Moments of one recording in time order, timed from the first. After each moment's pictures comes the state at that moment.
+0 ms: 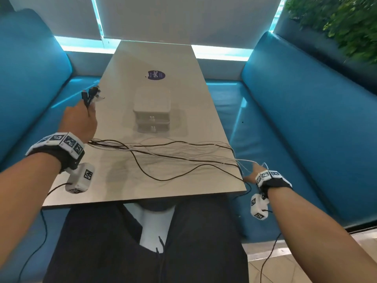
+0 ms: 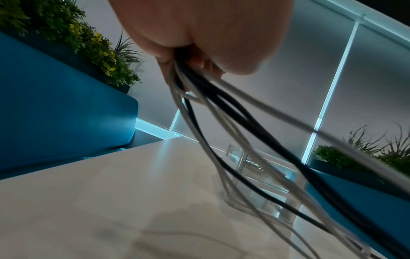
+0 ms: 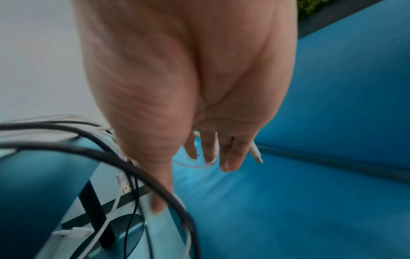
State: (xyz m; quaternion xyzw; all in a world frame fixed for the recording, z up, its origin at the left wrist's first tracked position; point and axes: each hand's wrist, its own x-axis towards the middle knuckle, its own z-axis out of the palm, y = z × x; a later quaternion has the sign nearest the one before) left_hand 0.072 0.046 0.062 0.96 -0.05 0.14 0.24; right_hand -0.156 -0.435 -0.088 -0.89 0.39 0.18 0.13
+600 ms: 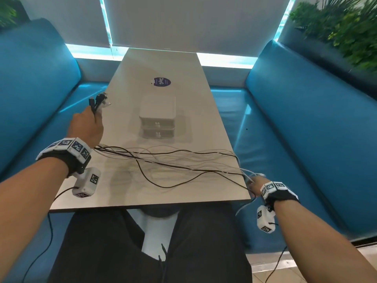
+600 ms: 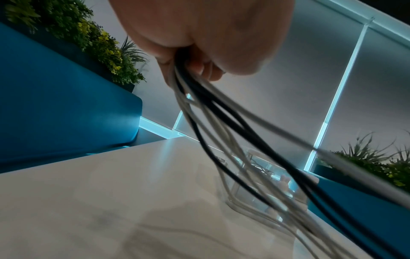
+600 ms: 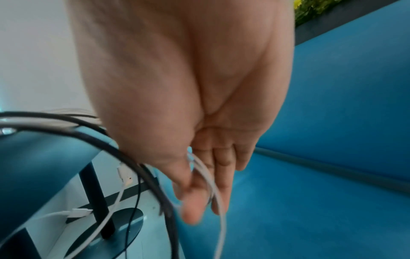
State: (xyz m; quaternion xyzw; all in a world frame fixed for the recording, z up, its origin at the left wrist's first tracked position) left_hand 0.076 0.048 0.060 0.96 -0.05 0.15 0.25; right_hand -0.159 -0.434 -0.092 -0.91 0.32 0.21 0.12
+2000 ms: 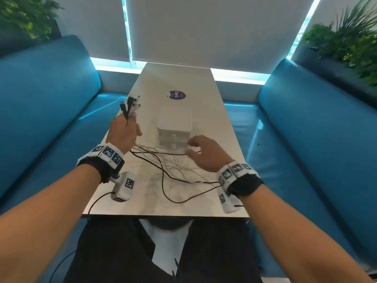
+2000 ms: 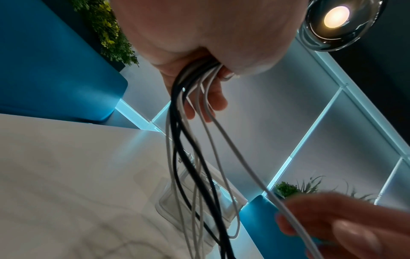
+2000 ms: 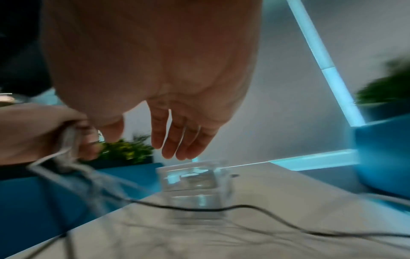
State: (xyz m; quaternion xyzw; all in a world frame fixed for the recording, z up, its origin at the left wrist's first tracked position) left_hand 0.064 0.018 0.075 0.84 -0.06 0.10 0.53; right_hand -0.047 -0.223 0.060 -0.96 -0.02 -0.07 0.25
